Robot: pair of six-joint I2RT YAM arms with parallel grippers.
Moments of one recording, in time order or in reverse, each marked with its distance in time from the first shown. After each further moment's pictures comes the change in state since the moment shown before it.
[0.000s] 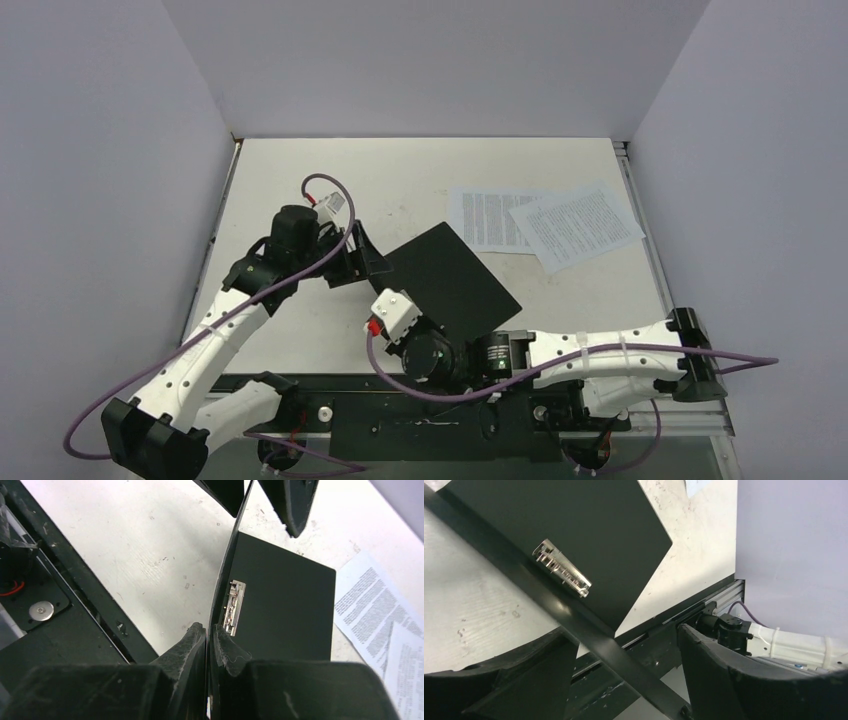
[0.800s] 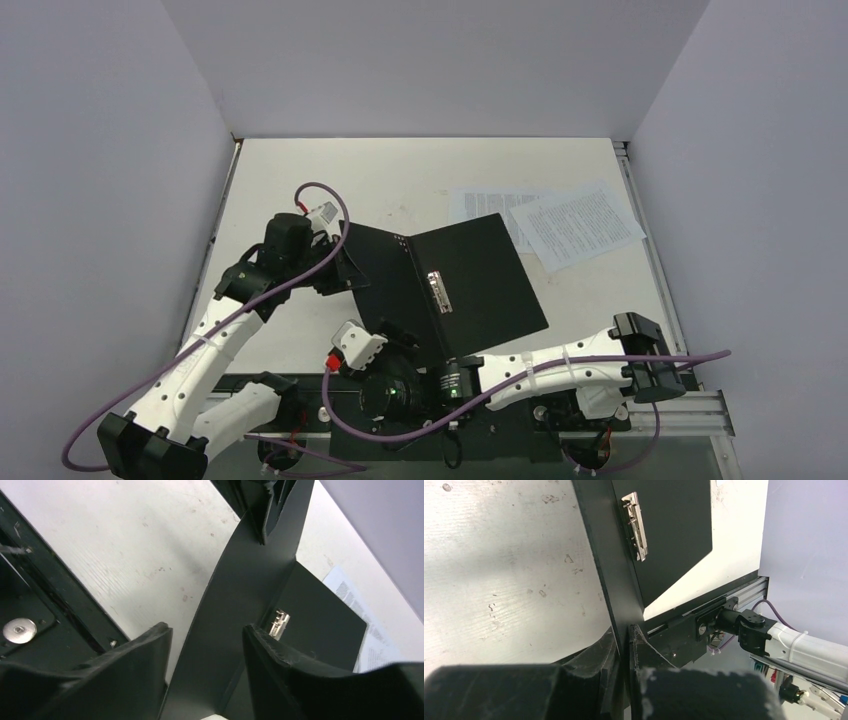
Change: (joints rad) left arm 0.032 -0.063 -0.017 -0.137 -0.043 0.073; right arm 0.128 0.256 0.113 0.049 0.254 -0.045
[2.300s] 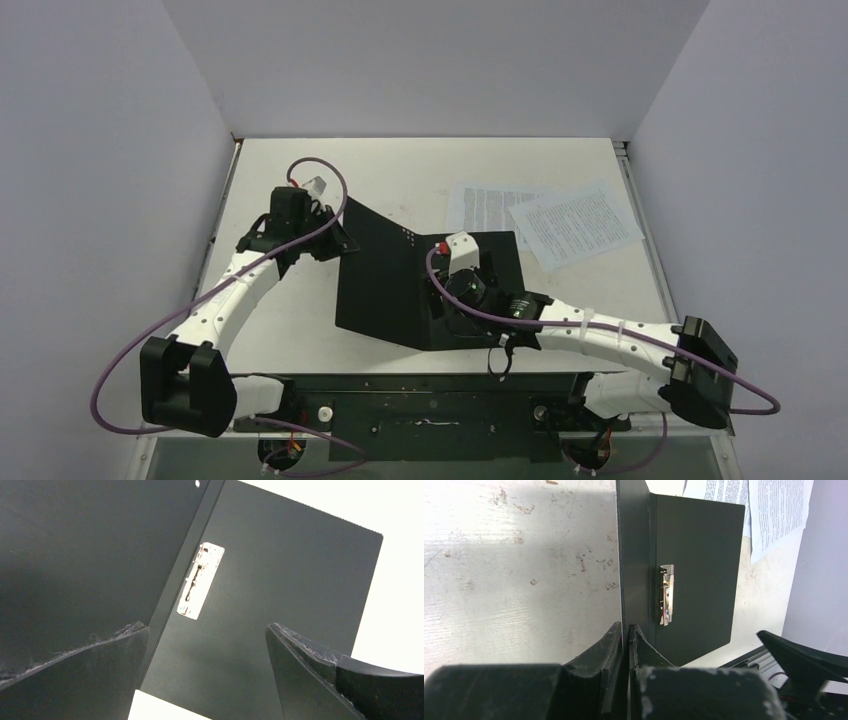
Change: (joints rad) left arm 0.190 0.309 0.022 0.262 -0.021 0.083; right arm -0.581 -0.339 -0.413 0.088 -0.369 0.266
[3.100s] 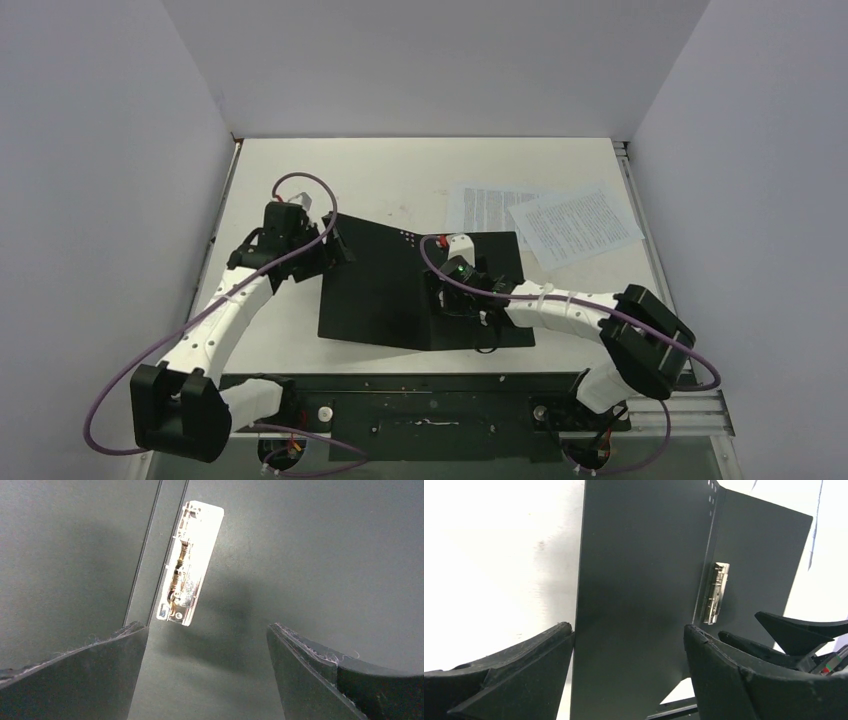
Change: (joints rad) left arm 0.013 -0.081 -0.066 -0.117 -0.166 -0.003; right arm -0.181 0.267 -0.021 0.087 -0.245 0.112
